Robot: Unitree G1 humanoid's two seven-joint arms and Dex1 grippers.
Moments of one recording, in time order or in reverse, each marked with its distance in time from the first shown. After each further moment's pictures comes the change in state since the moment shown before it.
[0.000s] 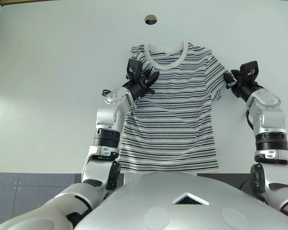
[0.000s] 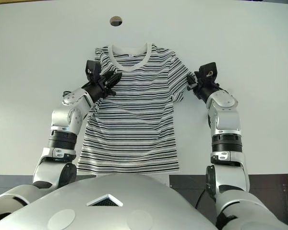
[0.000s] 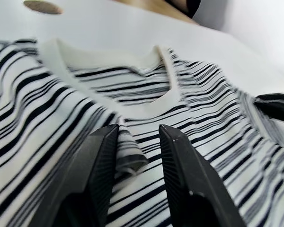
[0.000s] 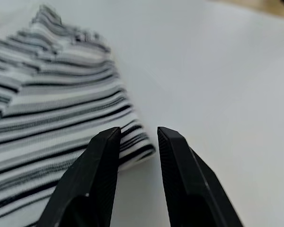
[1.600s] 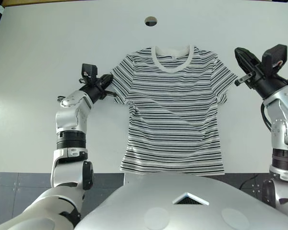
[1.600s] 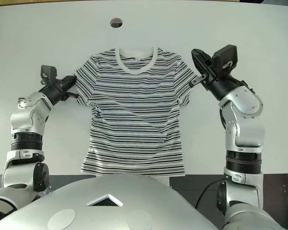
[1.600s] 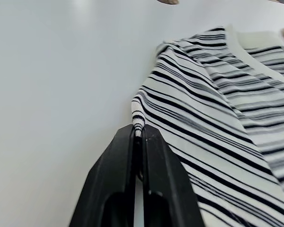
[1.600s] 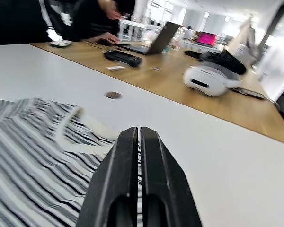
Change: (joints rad) left arm 0.010 0.315 0.193 0.173 -0.004 -0.022 -0.066; right arm 0.179 -0.107 -0.056 -0.524 0.191 -0.012 0.051
